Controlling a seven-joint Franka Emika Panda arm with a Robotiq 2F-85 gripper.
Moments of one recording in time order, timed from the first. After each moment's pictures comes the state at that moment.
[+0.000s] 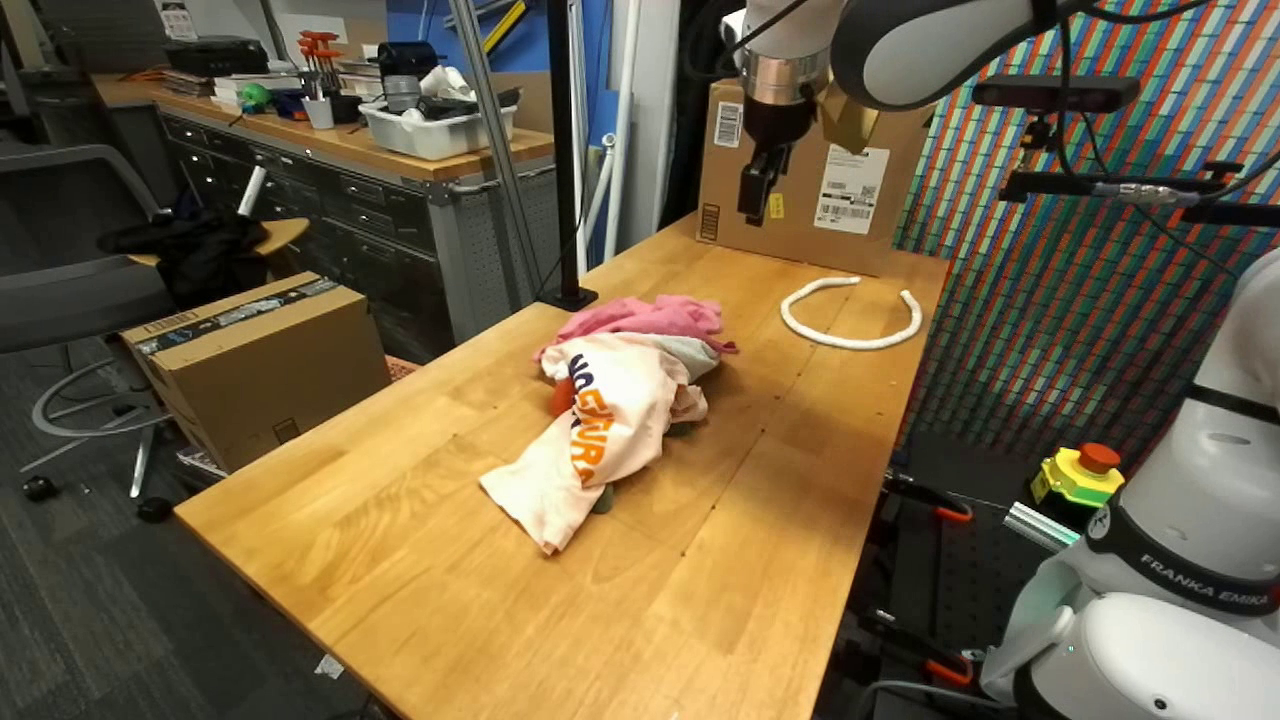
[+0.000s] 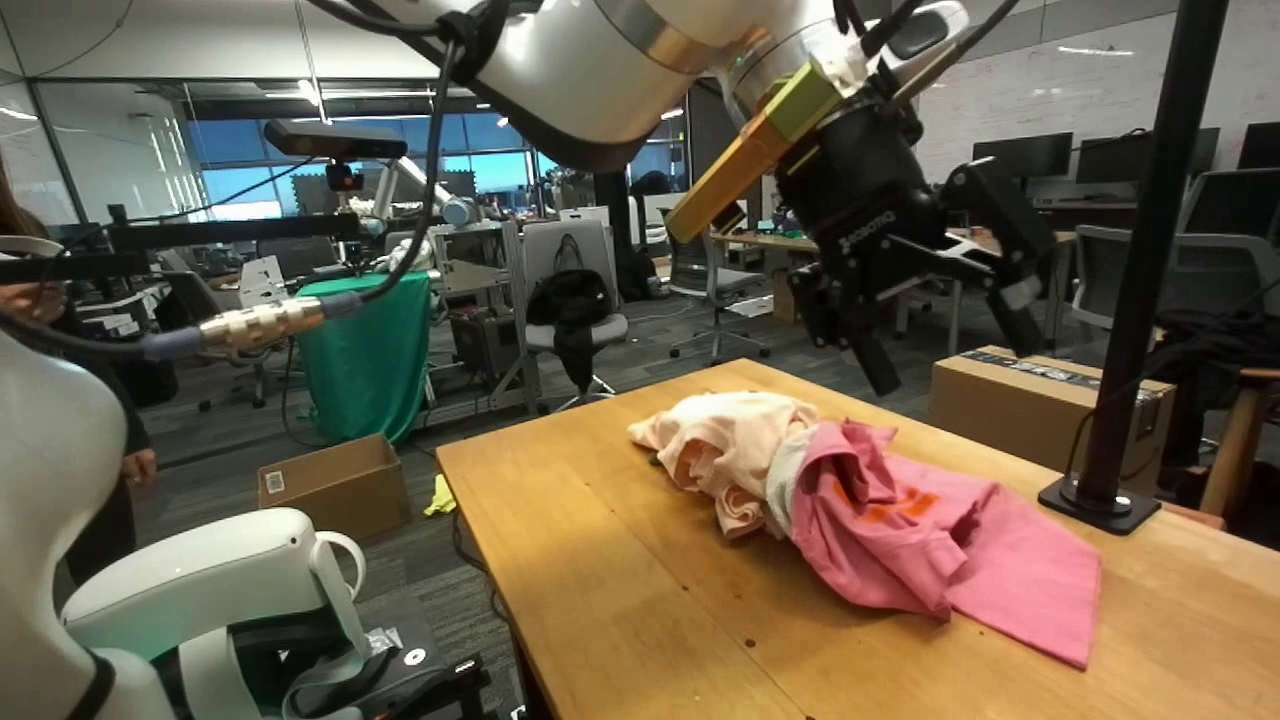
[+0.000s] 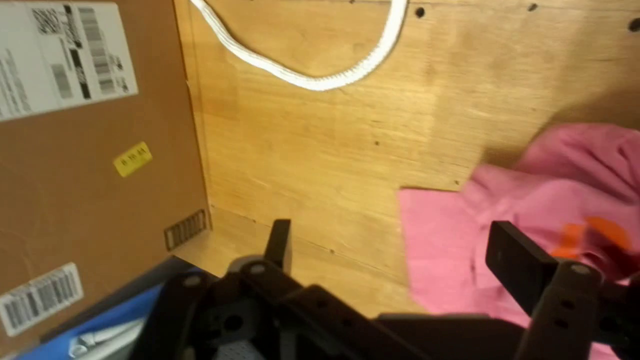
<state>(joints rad) -0.06 -0.28 -0.03 -2.35 -0.67 2.17 0.20</state>
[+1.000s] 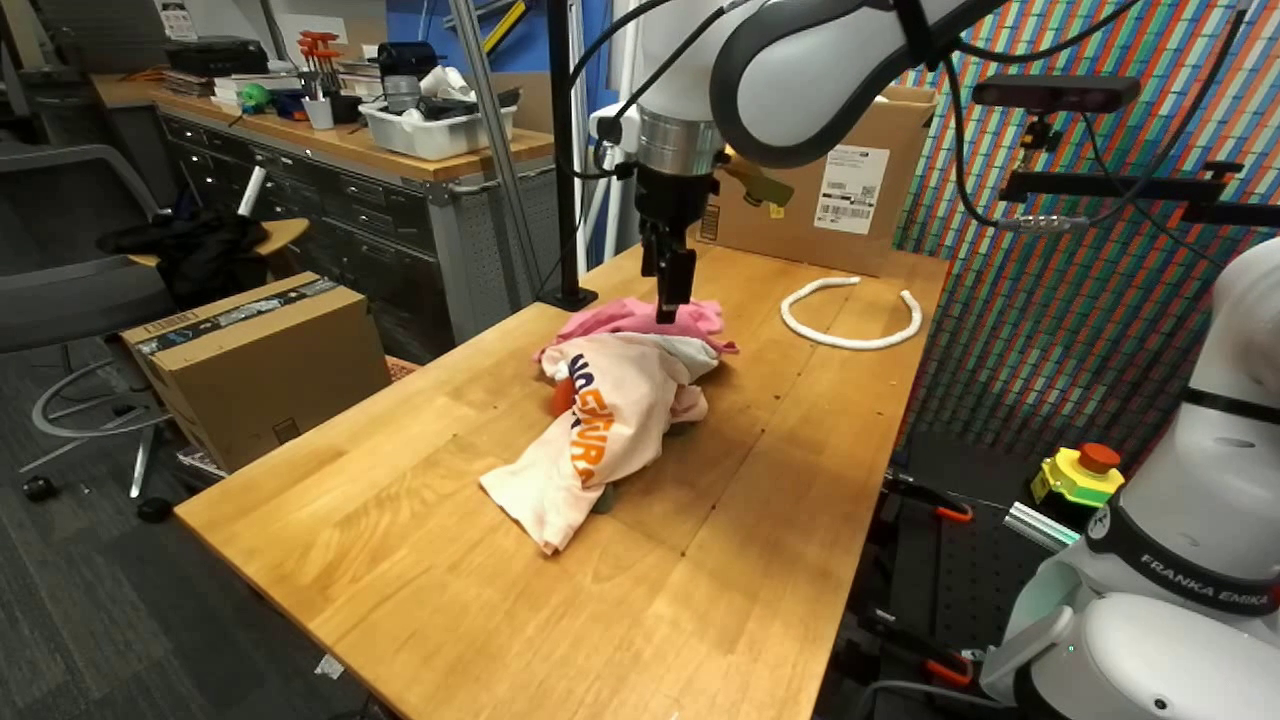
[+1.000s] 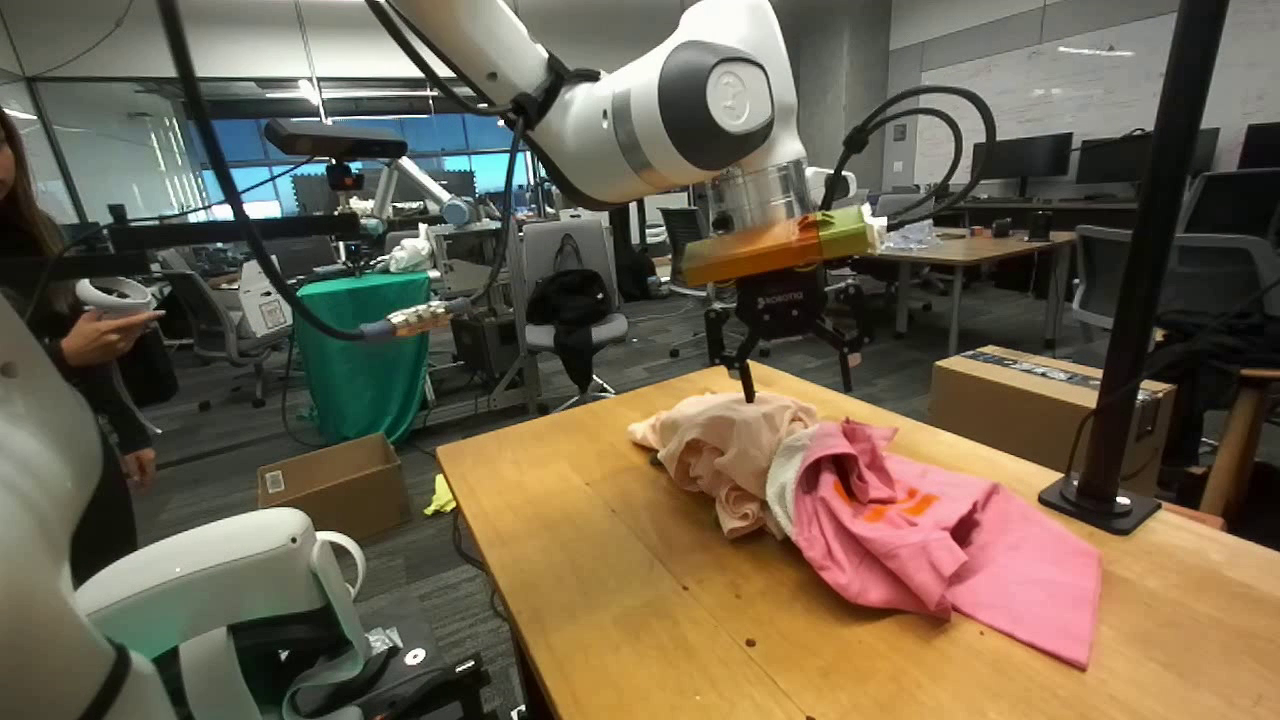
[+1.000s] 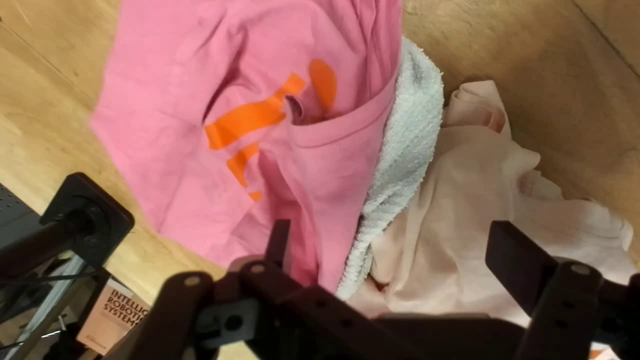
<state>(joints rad) 0.09 -0.05 0.01 -2.27 -0.21 2.36 -0.50</state>
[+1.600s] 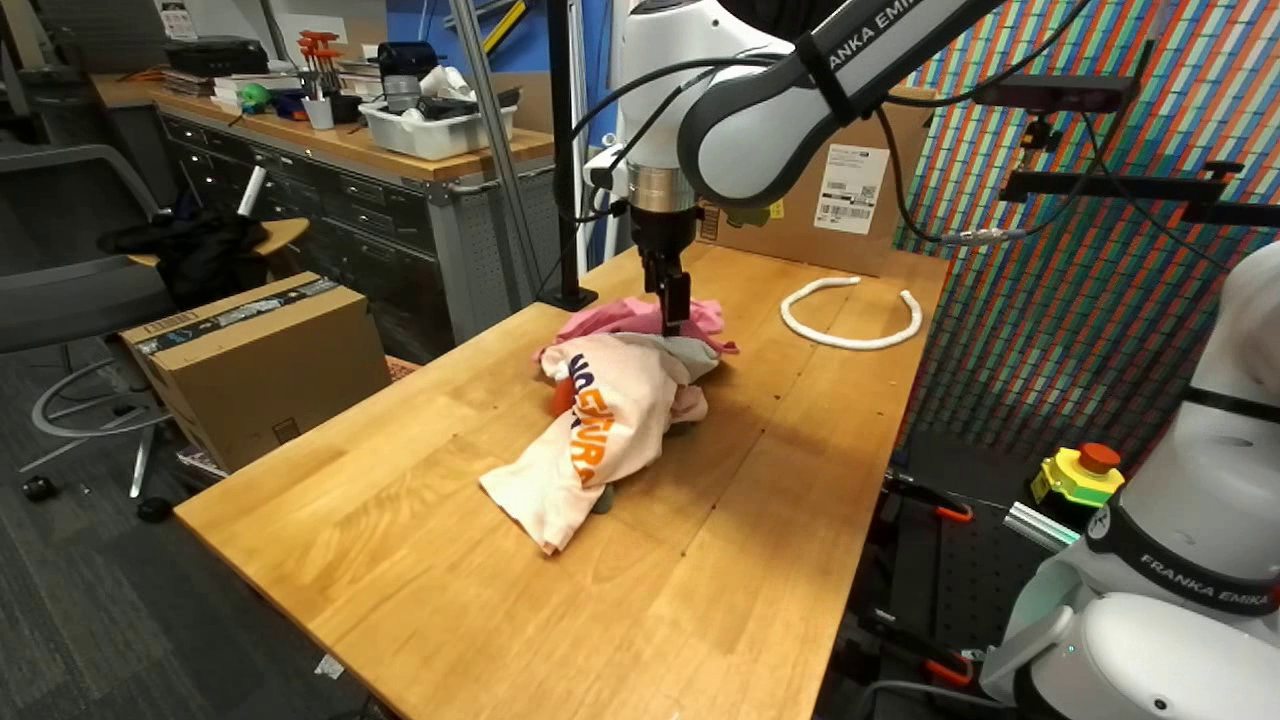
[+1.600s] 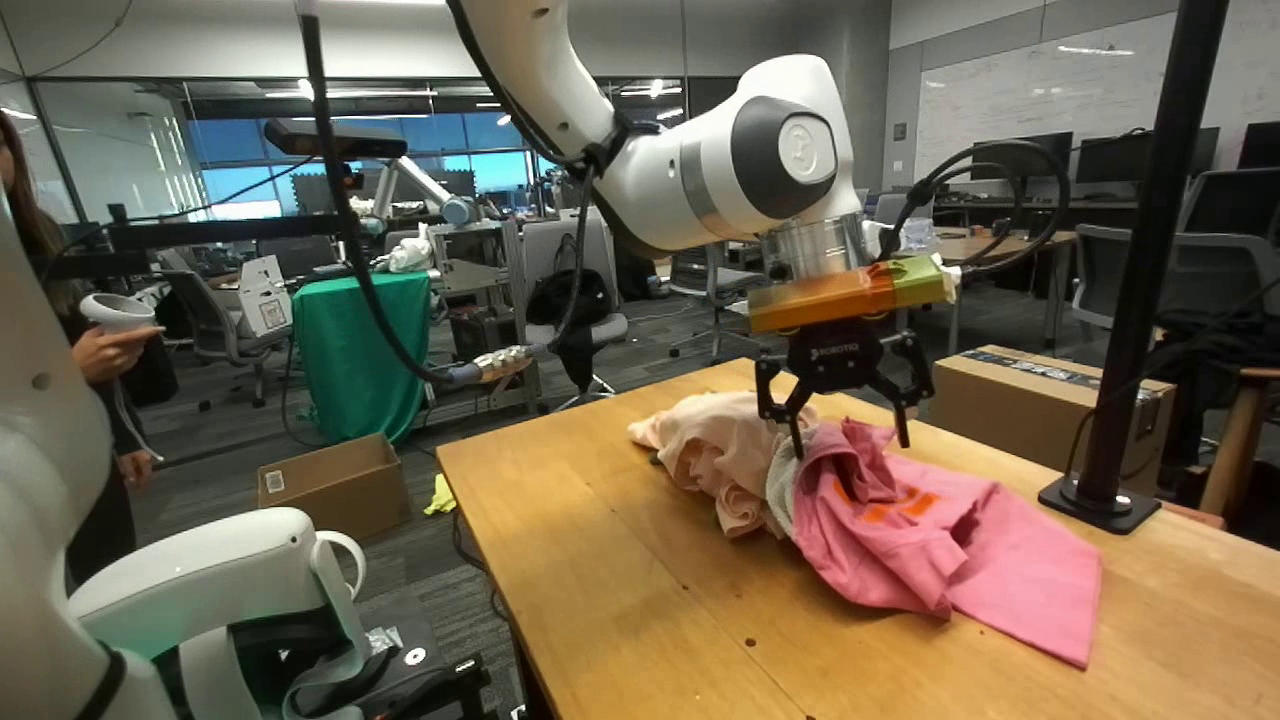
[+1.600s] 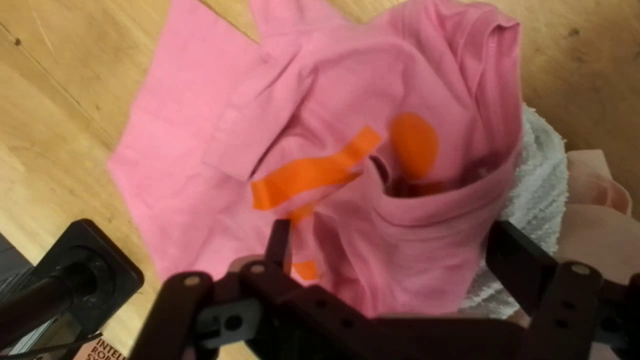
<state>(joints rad) 0.02 0.11 0.00 -2.18 -0.31 2.35 -0.54</state>
